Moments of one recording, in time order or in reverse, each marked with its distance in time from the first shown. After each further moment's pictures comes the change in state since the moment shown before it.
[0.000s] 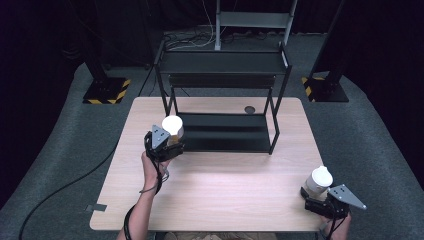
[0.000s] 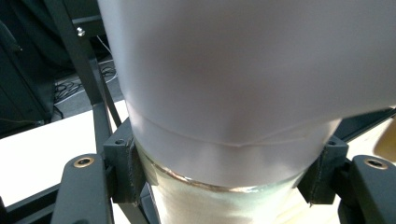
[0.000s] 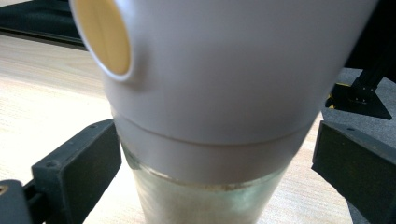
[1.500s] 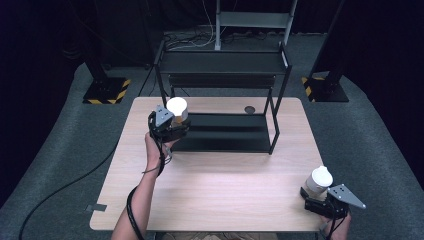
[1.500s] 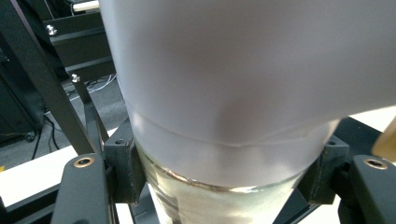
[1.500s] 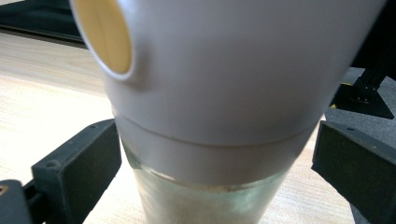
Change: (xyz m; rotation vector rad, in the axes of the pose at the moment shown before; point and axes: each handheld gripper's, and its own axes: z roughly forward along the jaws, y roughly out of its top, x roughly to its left) left arm 0.019 0.047 0.027 0.005 -0.036 0.006; right arm -0.001 0.001 0.000 0.006 0.006 0.000
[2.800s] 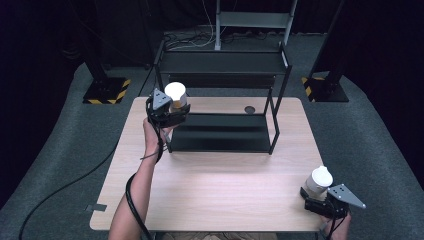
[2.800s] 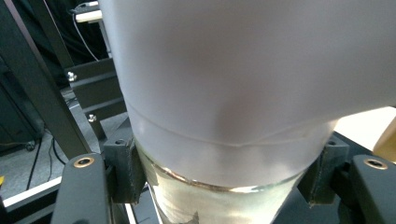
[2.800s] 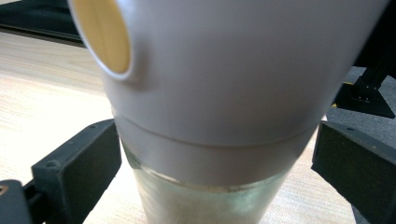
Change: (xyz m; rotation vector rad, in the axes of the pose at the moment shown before) left arm 0.018 0.036 0.008 -0.017 -0.007 0.001; right arm -0.001 0.000 0.000 0.003 0.002 0.000
